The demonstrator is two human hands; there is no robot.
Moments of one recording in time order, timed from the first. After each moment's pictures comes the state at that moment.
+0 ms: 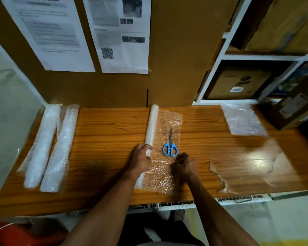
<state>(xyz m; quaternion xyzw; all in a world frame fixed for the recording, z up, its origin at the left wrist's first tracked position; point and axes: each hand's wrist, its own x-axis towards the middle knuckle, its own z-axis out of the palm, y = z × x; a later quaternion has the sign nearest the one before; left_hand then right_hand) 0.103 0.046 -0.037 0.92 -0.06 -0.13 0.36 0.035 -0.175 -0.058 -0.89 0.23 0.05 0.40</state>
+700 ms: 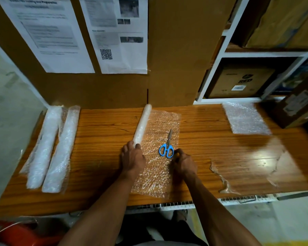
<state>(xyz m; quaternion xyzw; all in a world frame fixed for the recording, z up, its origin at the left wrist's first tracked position) 0.107 0.057 -0.034 0.99 -0.02 -0.05 0.13 0.050 -0.164 -0.048 -0.95 0.18 0.09 0.25</state>
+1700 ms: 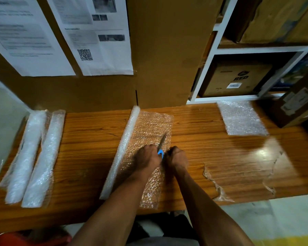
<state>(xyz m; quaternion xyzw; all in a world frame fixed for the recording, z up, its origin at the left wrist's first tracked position) 0.135 -0.055 -0.014 0.98 -0.04 -0.16 0.12 0.102 -0.182 -0.052 -0.91 0.27 0.09 0.30</state>
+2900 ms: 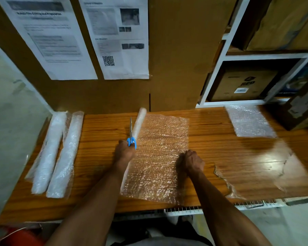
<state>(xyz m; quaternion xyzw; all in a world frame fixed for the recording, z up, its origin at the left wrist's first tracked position) 0.162 0.086 -0.008 0.90 0.20 -0.11 0.37 0.075 -0.181 -0.037 -0.96 0.20 0.17 0.06</state>
